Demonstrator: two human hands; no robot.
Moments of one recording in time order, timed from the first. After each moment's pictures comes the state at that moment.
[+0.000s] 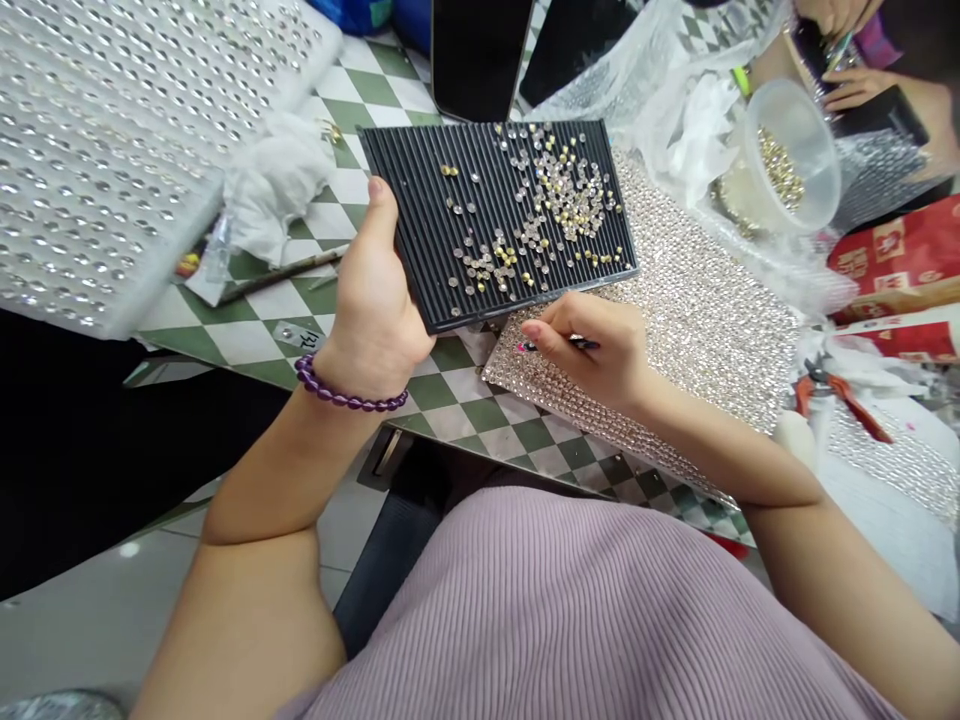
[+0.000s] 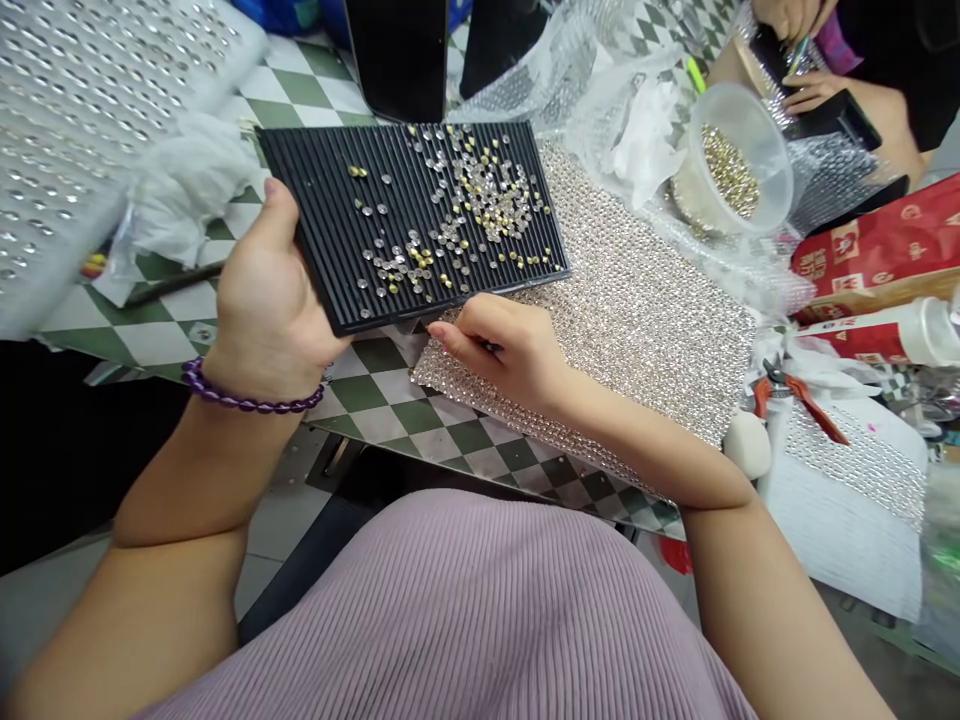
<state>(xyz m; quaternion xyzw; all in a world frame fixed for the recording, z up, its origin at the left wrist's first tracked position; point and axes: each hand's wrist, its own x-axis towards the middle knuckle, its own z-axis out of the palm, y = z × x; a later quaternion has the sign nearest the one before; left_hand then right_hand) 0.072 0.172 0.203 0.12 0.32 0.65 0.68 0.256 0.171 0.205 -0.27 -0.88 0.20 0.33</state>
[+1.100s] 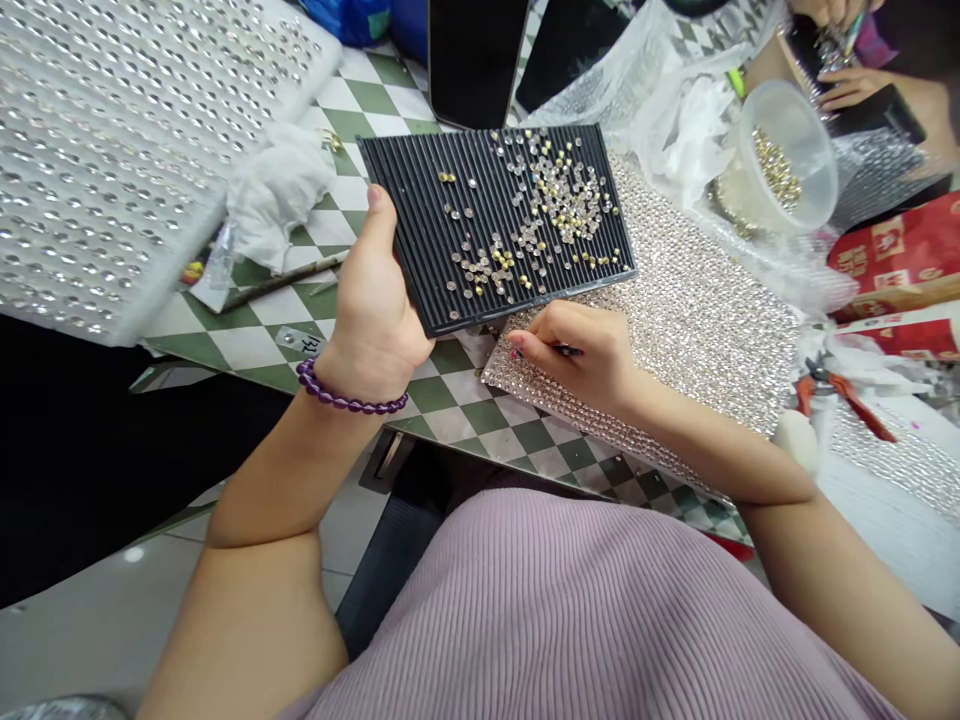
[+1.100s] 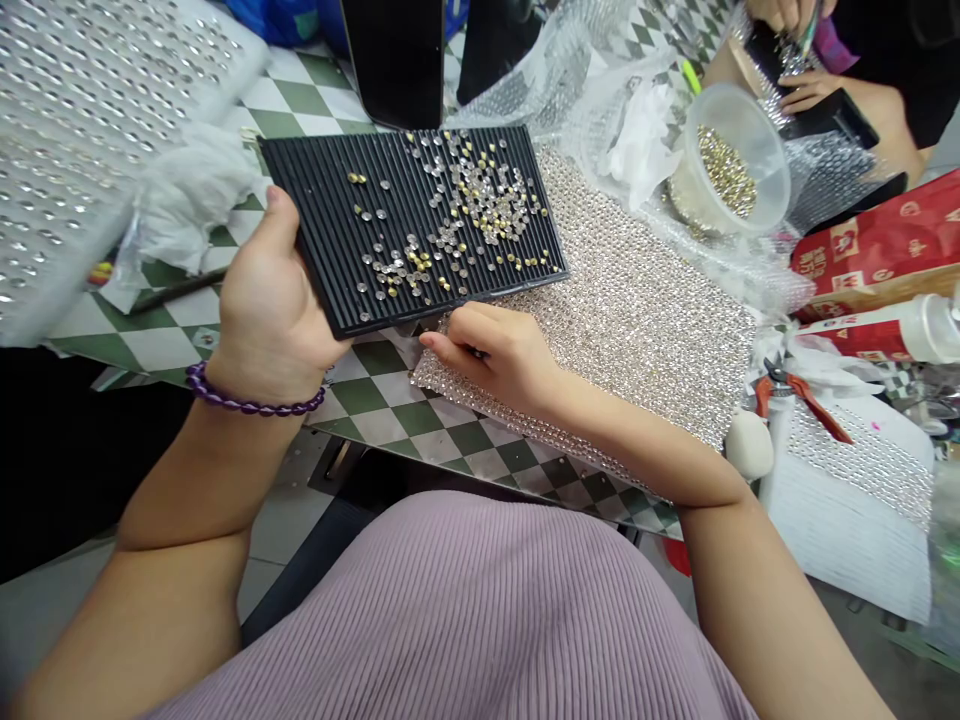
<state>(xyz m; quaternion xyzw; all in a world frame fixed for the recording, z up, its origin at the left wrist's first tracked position) 0.072 0.171 0.202 0.13 0.32 0.65 0.68 0.256 0.169 0.203 -0.28 -0.89 0.20 0.30</state>
